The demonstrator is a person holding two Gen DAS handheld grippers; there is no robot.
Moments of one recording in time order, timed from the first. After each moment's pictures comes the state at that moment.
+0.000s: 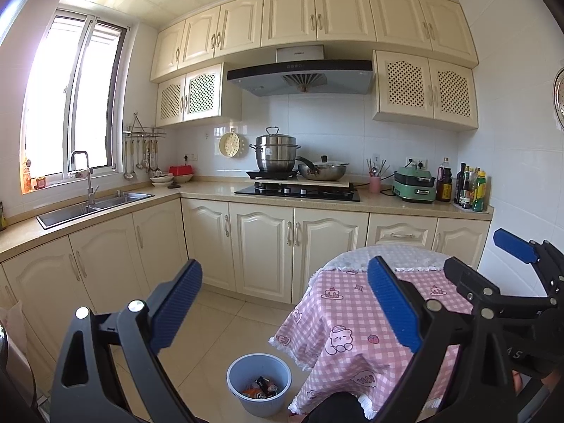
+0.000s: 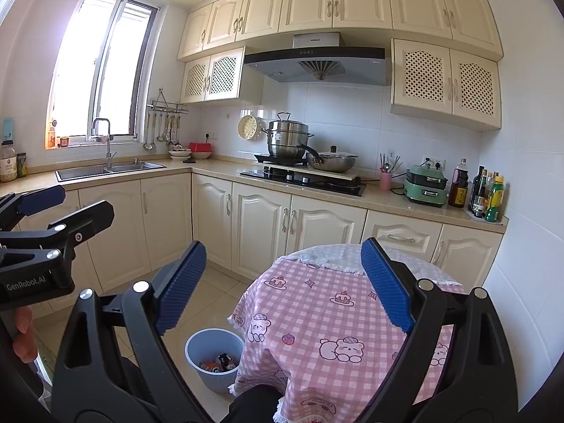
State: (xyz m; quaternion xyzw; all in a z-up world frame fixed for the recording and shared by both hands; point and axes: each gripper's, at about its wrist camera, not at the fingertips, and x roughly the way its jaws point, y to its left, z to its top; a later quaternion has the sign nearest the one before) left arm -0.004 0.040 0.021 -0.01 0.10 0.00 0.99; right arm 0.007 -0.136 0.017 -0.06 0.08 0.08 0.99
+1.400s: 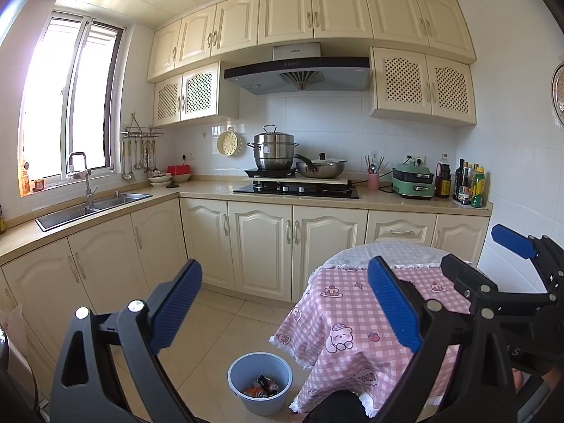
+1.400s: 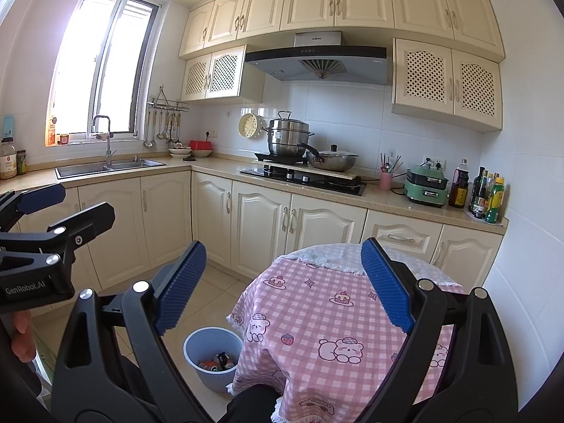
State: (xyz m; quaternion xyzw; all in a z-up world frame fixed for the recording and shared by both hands) left arm 0.000 0.043 0.019 0.00 0.11 -0.01 0.99; right arm 0.009 -0.132 0.018 -0.06 0.09 0.07 0.99
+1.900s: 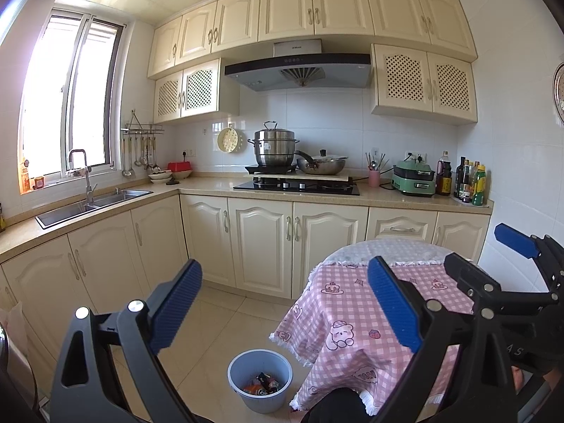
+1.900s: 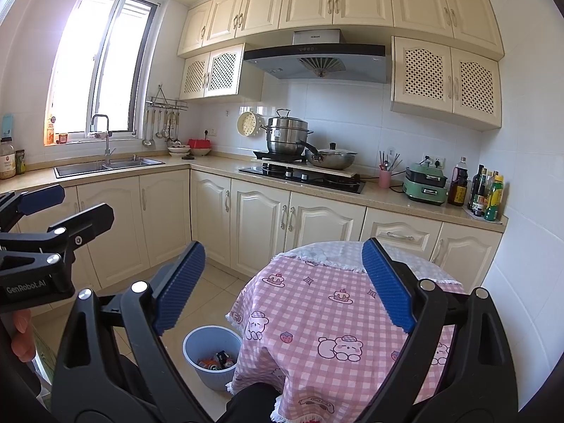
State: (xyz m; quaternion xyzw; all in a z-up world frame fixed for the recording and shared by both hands) left arm 0.005 0.041 0.017 0.00 0.11 -0.01 0.99; right arm 0.009 -0.135 0.016 -0.06 0.09 0.07 0.99
